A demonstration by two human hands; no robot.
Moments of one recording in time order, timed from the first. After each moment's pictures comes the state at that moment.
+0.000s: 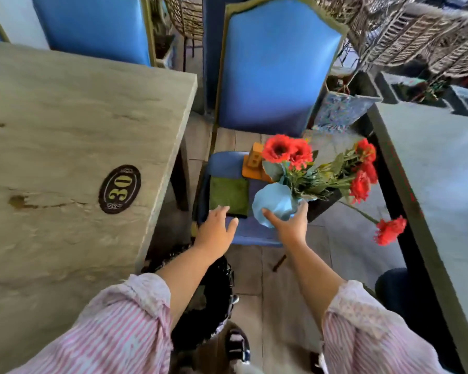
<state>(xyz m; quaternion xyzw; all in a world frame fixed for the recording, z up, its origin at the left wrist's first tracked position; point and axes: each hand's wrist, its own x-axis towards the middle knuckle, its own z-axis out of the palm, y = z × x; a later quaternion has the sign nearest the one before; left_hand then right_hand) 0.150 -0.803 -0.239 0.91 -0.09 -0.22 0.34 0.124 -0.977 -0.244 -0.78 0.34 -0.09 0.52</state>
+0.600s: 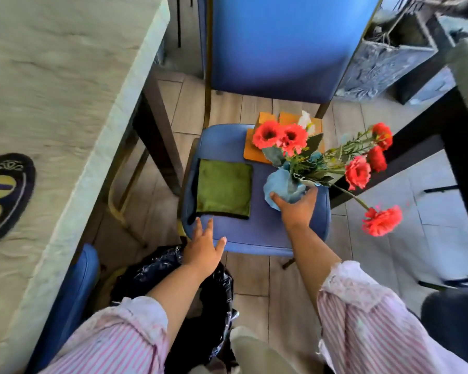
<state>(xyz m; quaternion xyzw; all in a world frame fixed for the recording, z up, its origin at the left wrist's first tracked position) 0.201 -0.830 -0.412 0.92 -0.01 -0.32 0.23 0.230 -1.038 -0.402 -0.74 0.37 -0.14 0.55</state>
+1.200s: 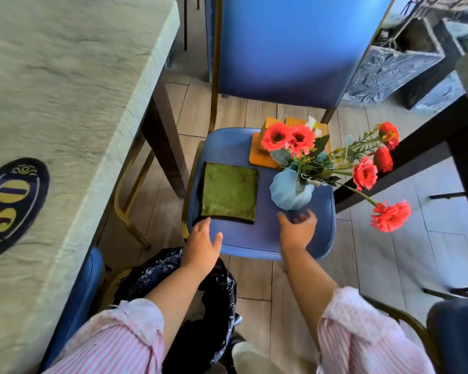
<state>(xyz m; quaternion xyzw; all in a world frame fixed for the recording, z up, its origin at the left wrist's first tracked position) 0.209 -0.821 -0.408 0.92 0.03 -0.24 0.32 0.210 -1.015 -0.421 -0.65 0.49 -0.12 0.56</state>
